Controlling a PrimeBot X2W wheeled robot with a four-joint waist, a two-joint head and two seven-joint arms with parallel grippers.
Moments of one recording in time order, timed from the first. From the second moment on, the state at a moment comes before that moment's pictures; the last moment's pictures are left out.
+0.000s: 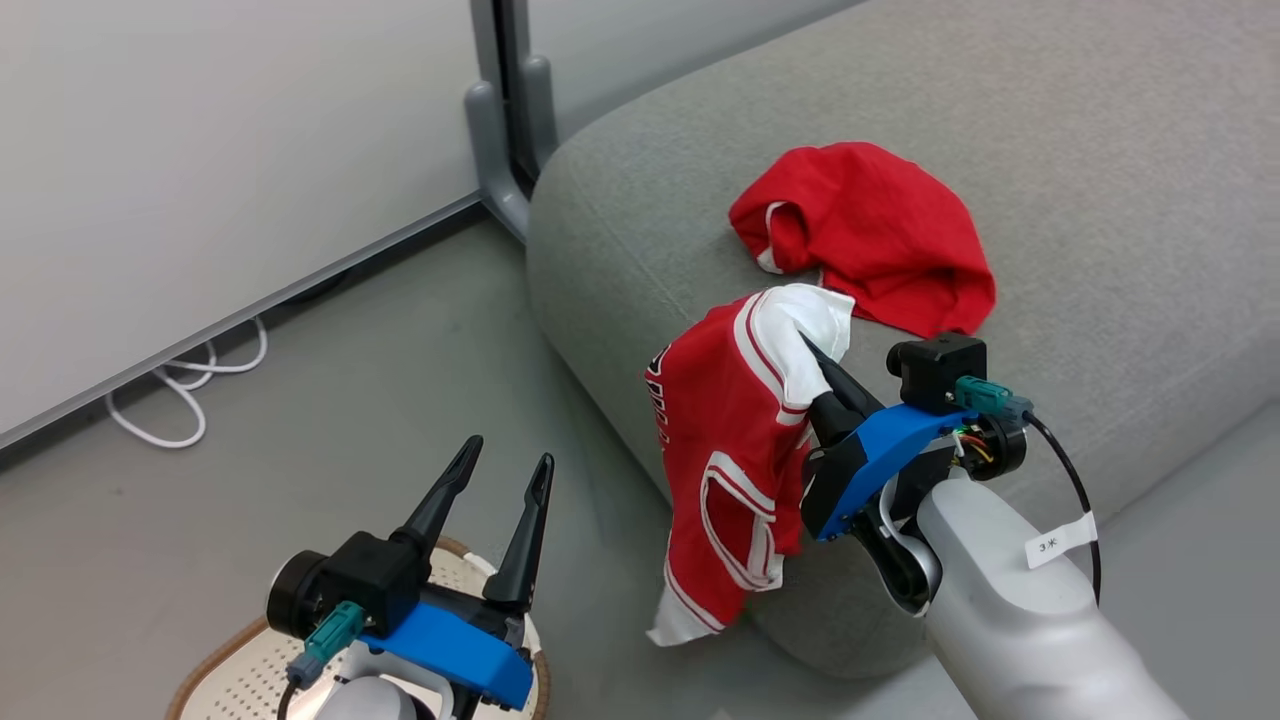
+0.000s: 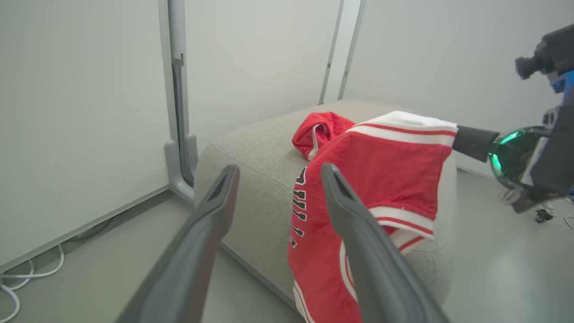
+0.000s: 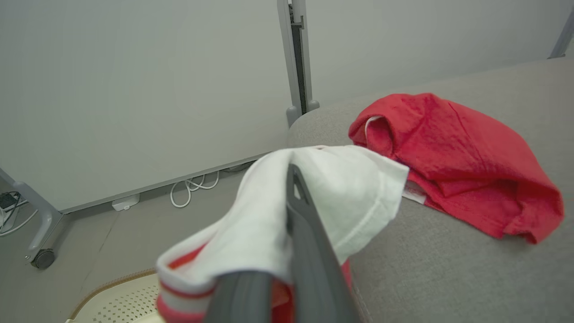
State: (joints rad) left arm -0.17 0.18 -0.41 0.28 -0.36 -0.13 -0.26; right arm -0.69 -0.05 0.47 0.90 0.49 0.13 -0.26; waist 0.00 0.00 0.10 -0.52
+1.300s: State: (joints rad) left arm -0.31 0.26 -0.47 0.18 -0.32 -0.13 -0.26; right arm -1.05 -0.25 0.09 0.85 0.43 0.13 -0.24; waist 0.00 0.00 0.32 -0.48
